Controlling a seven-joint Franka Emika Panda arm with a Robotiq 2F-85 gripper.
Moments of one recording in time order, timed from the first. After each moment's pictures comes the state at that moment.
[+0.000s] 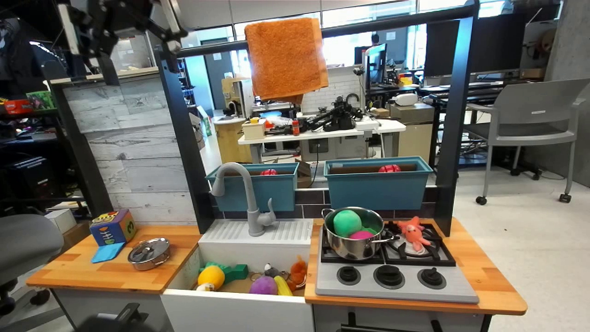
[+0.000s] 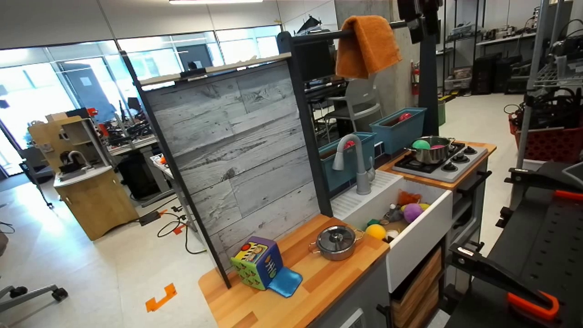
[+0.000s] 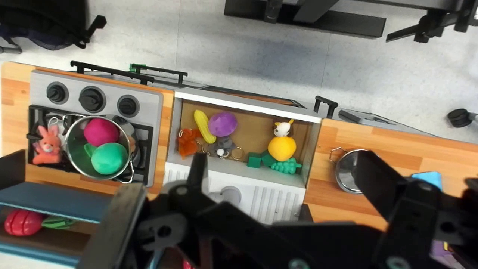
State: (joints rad) arm -0.07 0.04 -0.08 -2.06 -0.16 2.00 -0.26
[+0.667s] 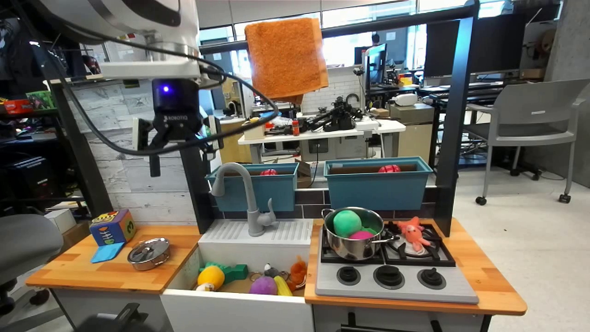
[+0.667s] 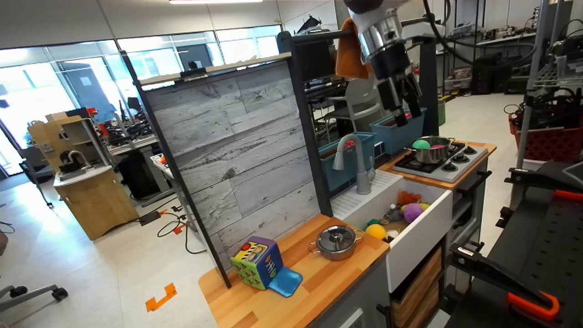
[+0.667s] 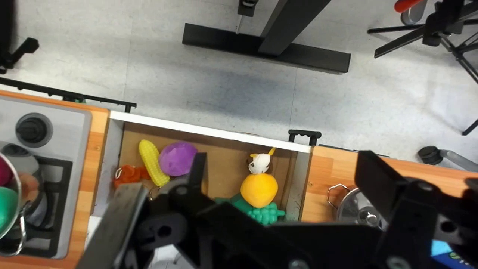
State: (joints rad) arm -0.10 0.50 -0.05 -1.82 -0.04 2.01 -0.34
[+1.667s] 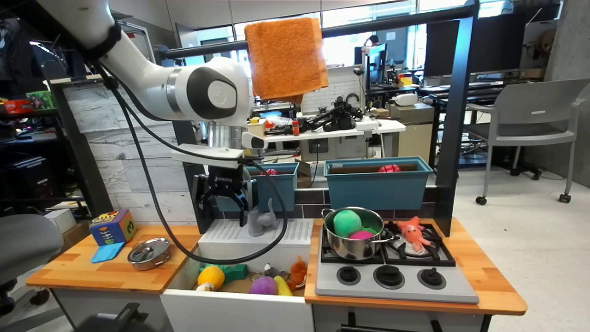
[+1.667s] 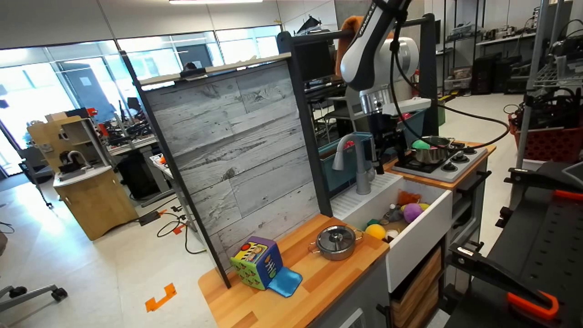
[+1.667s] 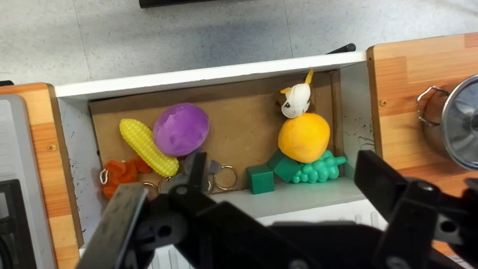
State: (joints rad) arm -0.18 0.94 -0.03 -1.47 0.09 2.14 -0.17
